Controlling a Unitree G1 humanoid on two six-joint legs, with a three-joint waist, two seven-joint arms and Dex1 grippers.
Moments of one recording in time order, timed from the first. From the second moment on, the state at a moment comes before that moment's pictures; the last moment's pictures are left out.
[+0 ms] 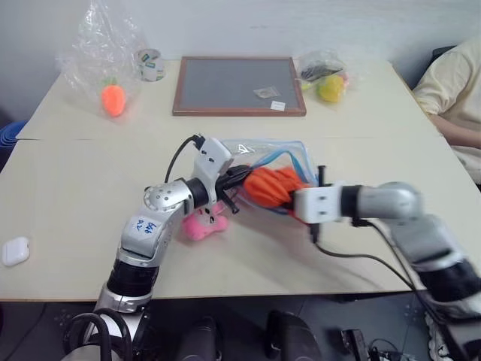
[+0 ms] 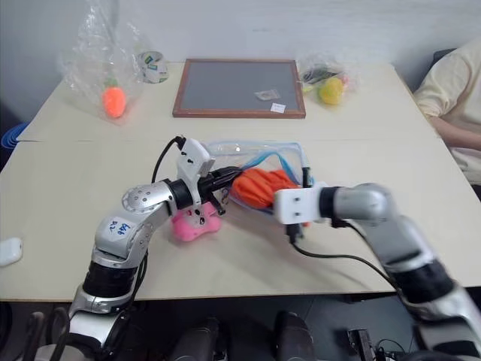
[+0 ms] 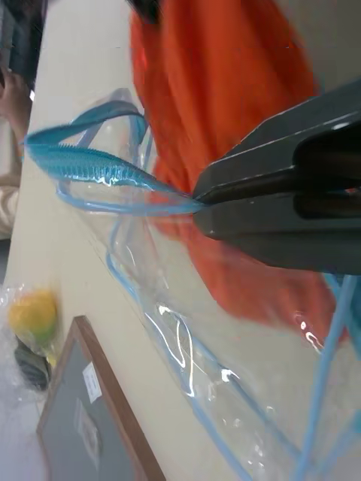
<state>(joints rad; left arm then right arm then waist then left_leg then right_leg) -0.56 0.33 -0.11 -0.22 -0.21 0.66 -0.50 -0.48 -0.89 0.16 -0.35 0.20 0.17 1.14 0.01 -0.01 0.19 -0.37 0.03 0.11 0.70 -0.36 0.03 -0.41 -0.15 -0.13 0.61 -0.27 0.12</state>
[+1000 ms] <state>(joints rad) -0.38 0.65 -0.23 -0.35 -0.06 0.33 -0.81 -0.51 -1.03 0.11 0.61 -0.15 -0.48 0.88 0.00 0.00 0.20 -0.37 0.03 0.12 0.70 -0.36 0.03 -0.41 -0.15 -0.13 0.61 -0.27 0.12</state>
